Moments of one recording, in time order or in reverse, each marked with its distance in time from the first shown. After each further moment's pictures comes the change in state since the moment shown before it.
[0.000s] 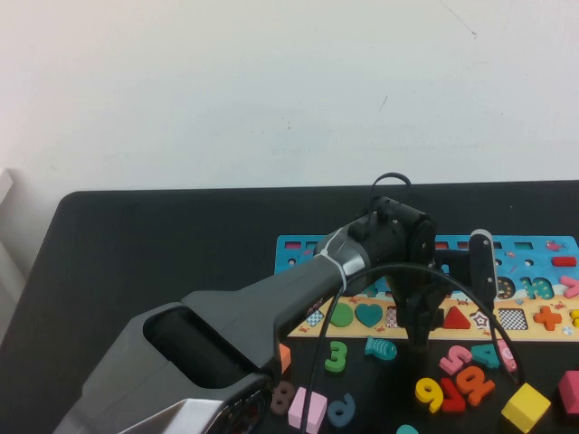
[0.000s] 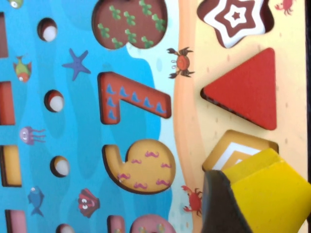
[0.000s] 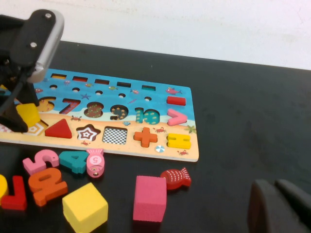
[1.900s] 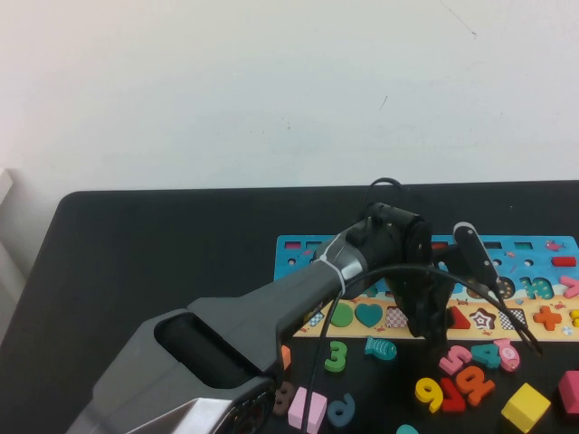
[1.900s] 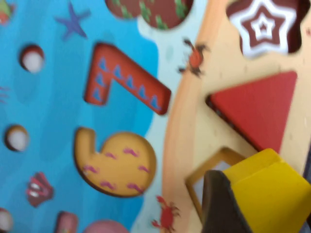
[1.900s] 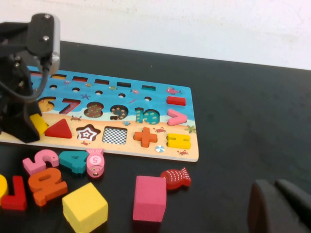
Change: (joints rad) right arm 0.000 0.000 0.000 0.000 0.000 0.000; left arm 0.014 0.061 -0.070 -0.091 0.029 -0.256
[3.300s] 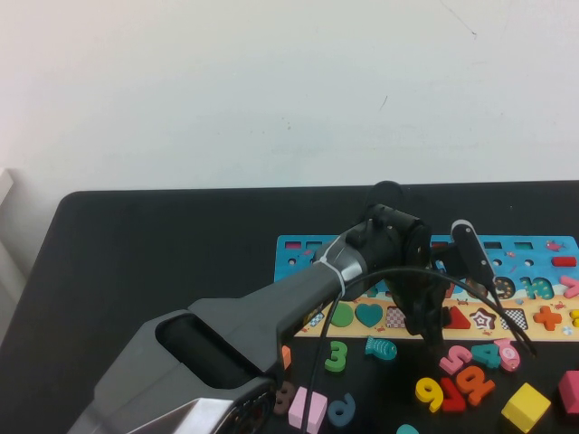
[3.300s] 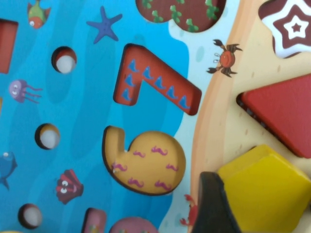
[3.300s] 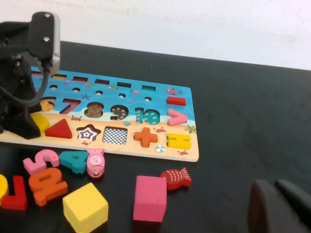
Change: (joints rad) right arm 0.000 0.000 0.000 0.000 0.000 0.000; left arm 0.000 0.008 0.000 0.048 -0.043 -0.008
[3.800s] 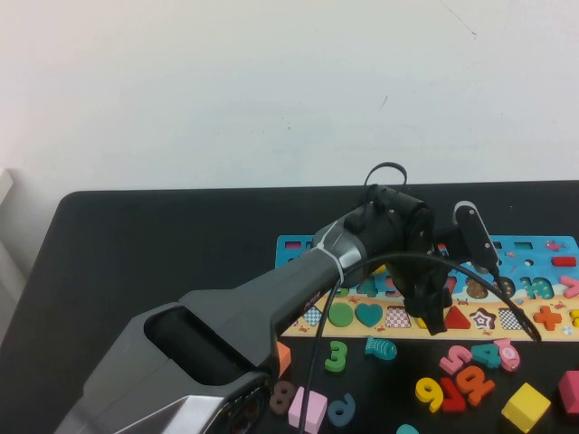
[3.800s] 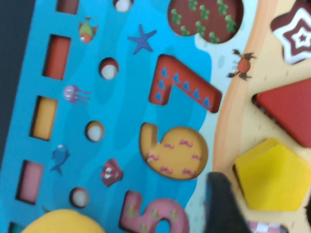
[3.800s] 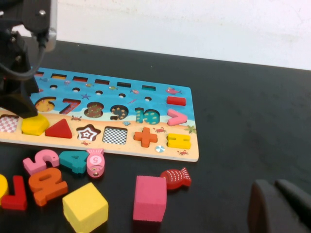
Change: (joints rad) right arm 0.000 0.000 0.000 0.000 0.000 0.000; left arm 0.000 -0.051 -0.002 0.047 0.024 -0.014
